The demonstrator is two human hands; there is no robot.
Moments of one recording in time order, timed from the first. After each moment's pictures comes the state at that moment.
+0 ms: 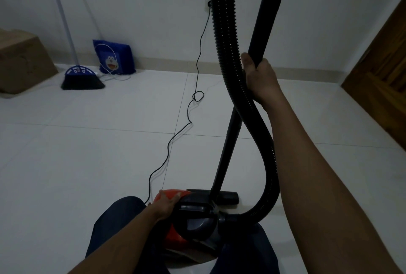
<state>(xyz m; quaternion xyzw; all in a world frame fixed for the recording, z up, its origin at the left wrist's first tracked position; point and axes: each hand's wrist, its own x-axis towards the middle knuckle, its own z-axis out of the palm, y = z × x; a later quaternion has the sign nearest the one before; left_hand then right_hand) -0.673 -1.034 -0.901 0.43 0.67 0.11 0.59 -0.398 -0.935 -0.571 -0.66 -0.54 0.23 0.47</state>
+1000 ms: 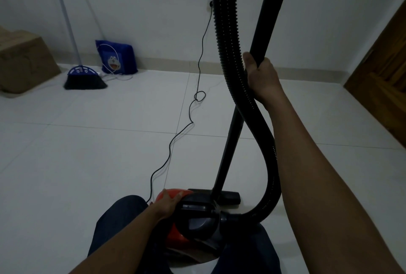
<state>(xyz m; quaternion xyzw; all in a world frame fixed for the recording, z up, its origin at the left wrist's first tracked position) -0.668 -1.032 -0.906 0.48 0.68 0.08 0.54 -0.397 -0.932 -0.573 -0.66 -0.54 0.23 0.47</state>
